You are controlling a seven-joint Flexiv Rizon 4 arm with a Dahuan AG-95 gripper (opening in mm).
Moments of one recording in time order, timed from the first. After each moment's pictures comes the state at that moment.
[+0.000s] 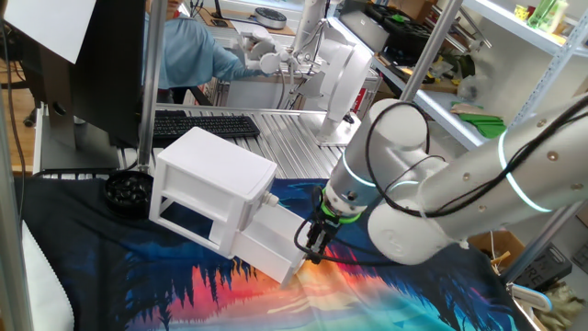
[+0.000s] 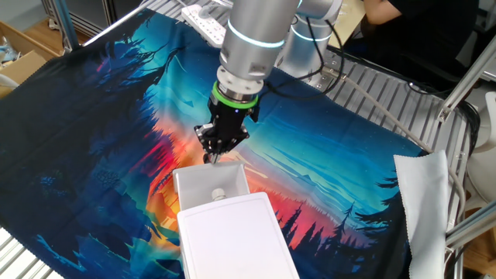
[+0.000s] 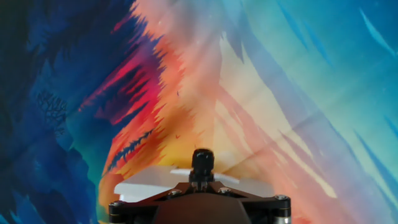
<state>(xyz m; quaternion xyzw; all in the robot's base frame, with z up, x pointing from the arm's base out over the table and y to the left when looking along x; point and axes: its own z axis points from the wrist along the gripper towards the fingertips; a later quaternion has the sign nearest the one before) 0.522 -0.005 0.090 0.89 0.43 0.10 0.08</state>
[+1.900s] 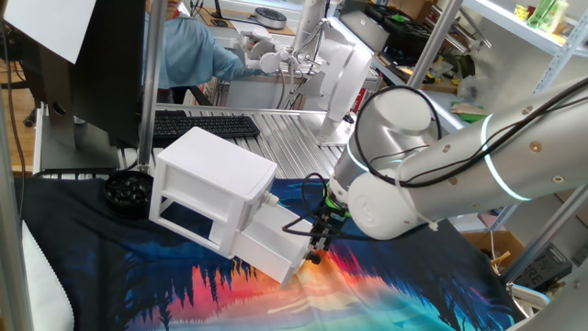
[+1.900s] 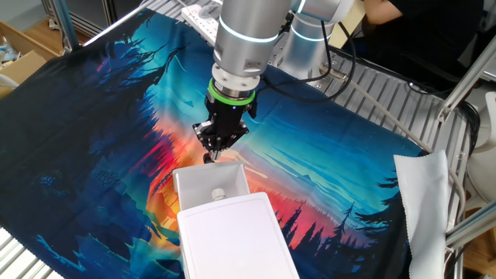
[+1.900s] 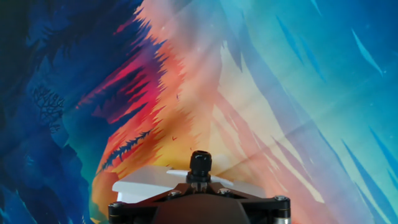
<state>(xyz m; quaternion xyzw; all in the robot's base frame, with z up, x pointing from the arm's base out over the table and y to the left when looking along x) 0.520 -0.006 0.098 0.89 0.44 0.07 0.06</state>
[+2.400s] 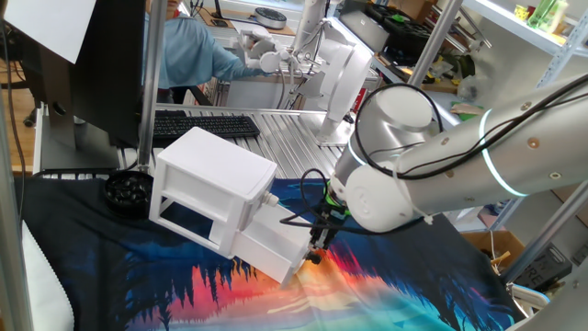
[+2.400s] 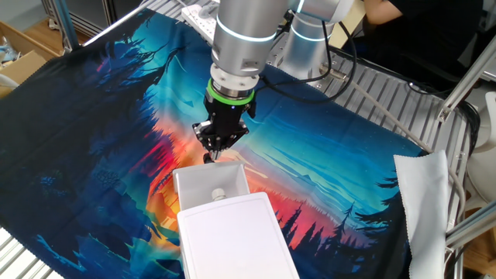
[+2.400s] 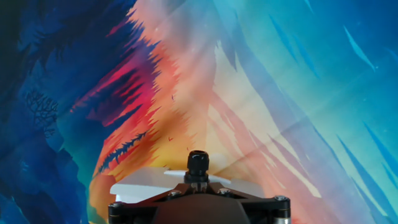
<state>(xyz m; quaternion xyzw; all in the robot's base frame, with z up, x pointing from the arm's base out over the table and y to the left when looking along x) 0.520 -0.006 0.098 0.90 0.43 0.08 0.06</state>
